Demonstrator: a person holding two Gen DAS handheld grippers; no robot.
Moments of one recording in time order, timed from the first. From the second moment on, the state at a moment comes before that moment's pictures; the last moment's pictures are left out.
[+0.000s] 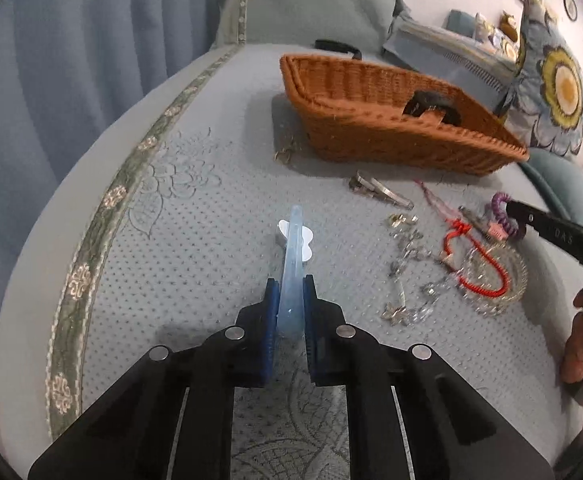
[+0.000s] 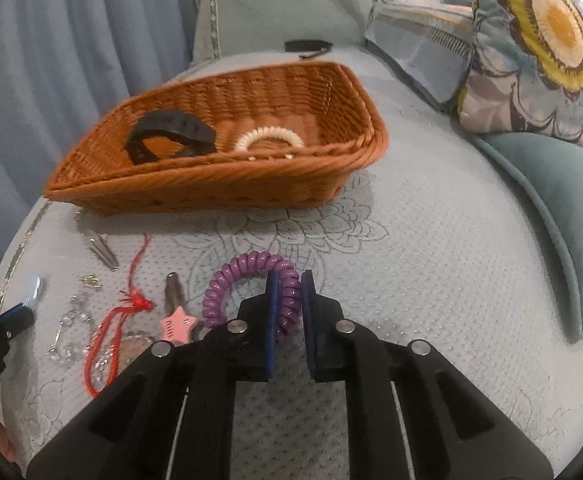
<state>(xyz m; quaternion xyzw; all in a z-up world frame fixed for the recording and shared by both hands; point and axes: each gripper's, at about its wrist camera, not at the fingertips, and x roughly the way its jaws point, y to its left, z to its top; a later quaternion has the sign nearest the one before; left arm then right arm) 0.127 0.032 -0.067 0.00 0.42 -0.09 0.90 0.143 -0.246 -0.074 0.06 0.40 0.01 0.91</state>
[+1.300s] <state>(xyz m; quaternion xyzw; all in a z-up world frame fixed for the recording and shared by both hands) 0.291 -0.069 -0.032 0.01 0.36 -0.18 0.92 0.291 -0.234 -0.038 0.01 0.40 0.01 0.92</state>
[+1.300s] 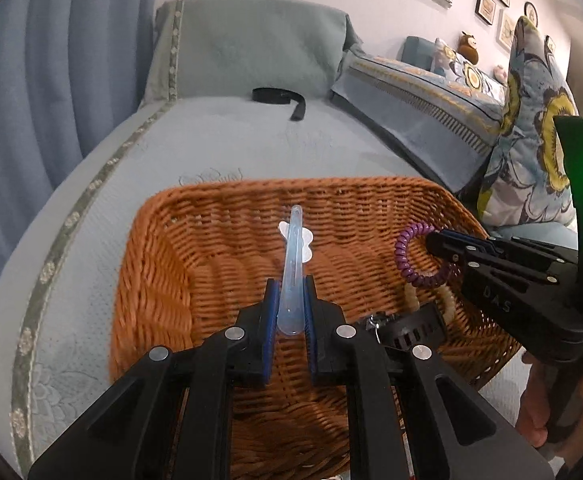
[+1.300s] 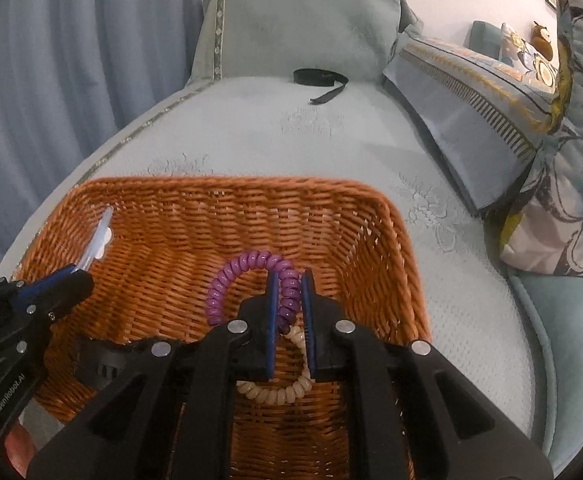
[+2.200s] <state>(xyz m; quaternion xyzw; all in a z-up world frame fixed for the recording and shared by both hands) 0.105 0.026 0.014 -0.11 0.29 -0.19 0.93 0.096 -0.237 -0.004 0.13 0.31 0.07 0.94</state>
